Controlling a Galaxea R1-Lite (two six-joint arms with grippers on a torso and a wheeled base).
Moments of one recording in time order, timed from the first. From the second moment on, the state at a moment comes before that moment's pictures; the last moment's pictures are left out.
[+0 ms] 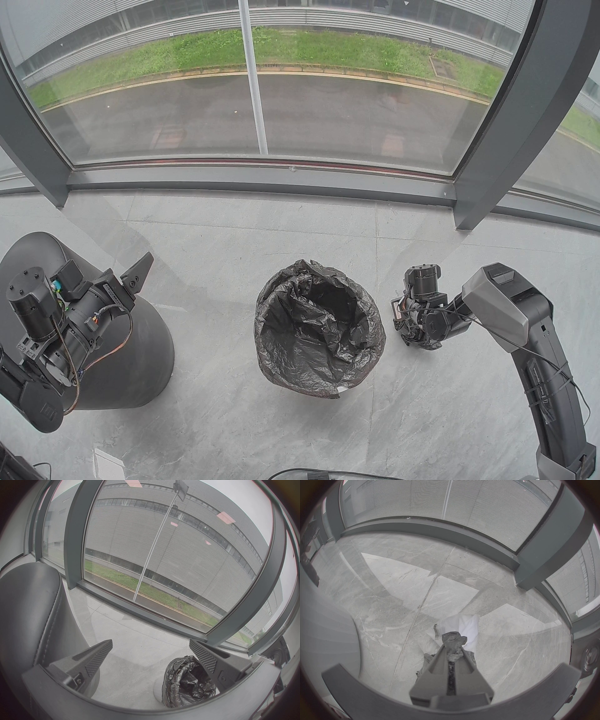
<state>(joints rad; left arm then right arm) -0.16 1.65 -0.28 -1.38 0.02 -0.37 0.24 2.77 -1.65 -0.59 -0.31 -0.15</state>
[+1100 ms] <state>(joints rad) -0.15 0.80 -0.19 -0.45 0.19 -0.16 0.49 1.90 -1.12 -0.61 -0.29 -0.01</state>
